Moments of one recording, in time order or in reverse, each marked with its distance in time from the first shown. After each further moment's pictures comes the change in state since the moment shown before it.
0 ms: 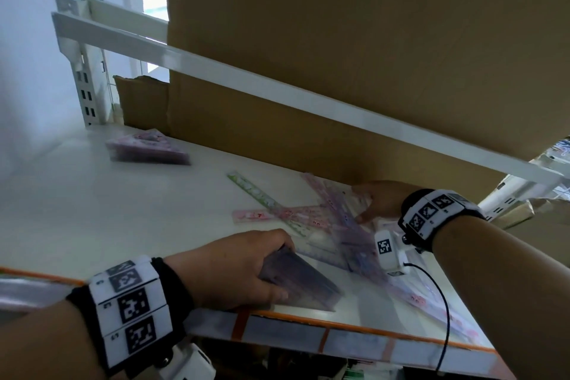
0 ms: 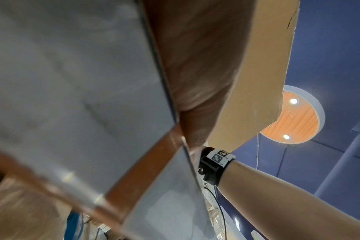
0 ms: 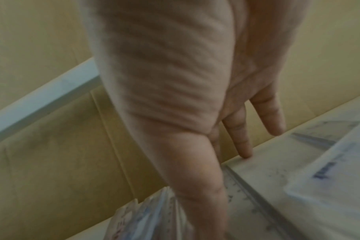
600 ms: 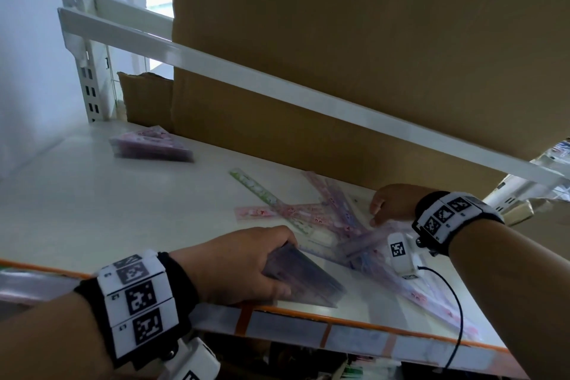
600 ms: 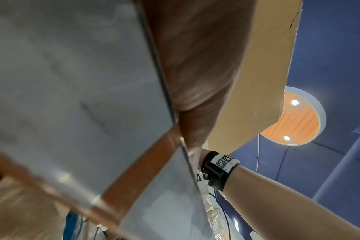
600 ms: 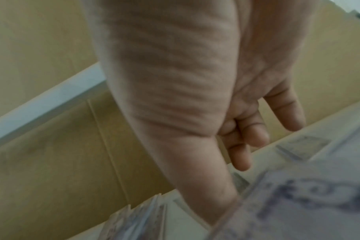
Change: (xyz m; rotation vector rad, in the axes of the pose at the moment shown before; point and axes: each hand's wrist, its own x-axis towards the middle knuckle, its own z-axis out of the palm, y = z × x) left_hand 0.000 -0.003 0.000 -0.012 0.004 -0.003; right_hand -0.020 0.003 -0.003 -0.121 -0.042 0.066
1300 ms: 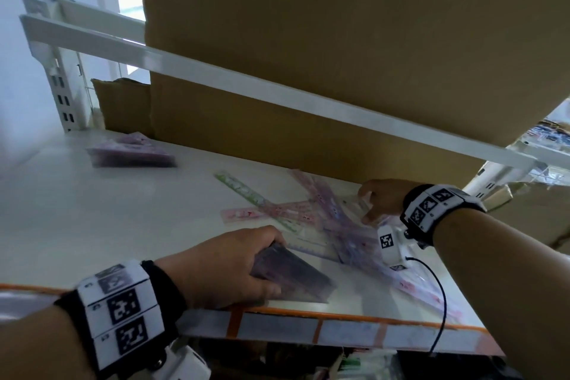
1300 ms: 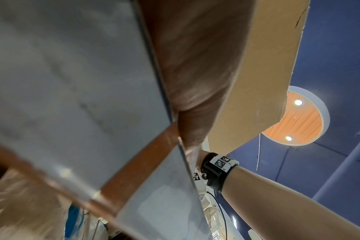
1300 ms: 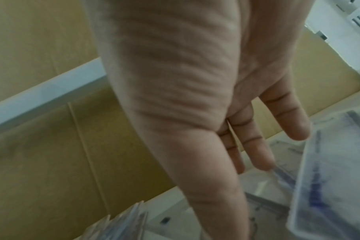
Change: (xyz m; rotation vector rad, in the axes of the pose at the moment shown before) left_hand 0.001 0.003 -0.001 -0.004 0.005 0.006; right_hand 0.009 0.021 0.009 0.187 -0.001 0.089
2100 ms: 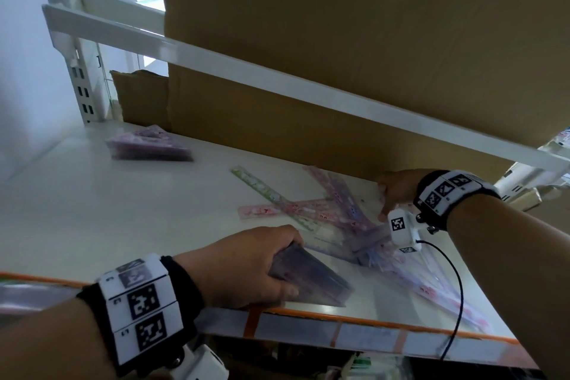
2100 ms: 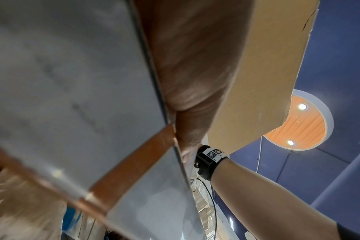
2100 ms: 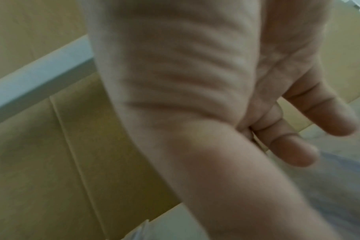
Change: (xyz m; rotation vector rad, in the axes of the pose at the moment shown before) left_hand 0.000 -0.003 -0.002 -0.022 -0.035 0.011; right_hand 0.019 -0.016 -0.015 -0.091 -0.092 0.005
